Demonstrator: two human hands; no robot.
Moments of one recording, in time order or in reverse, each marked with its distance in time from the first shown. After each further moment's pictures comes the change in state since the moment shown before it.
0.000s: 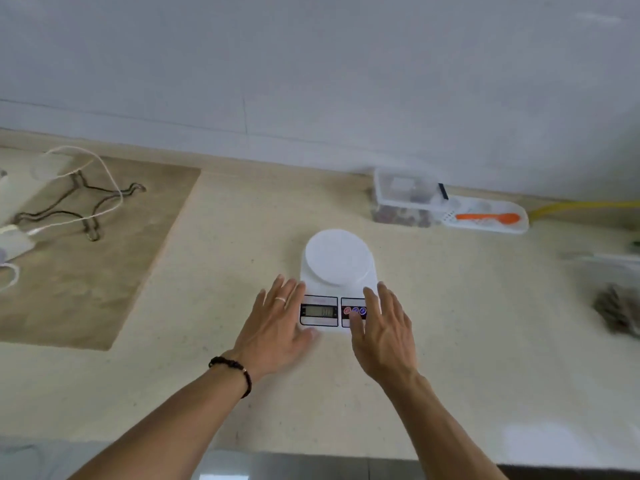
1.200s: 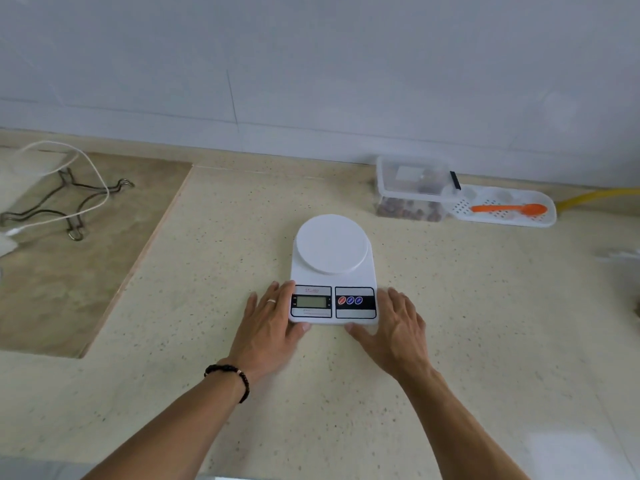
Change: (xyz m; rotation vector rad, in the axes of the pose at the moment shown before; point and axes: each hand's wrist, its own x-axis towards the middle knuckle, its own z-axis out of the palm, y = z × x) left_hand 0.028 -0.003 0.044 -0.182 0.128 -0.141; right_hand 0.046 0.058 0.033 0.089 -0.066 0.001
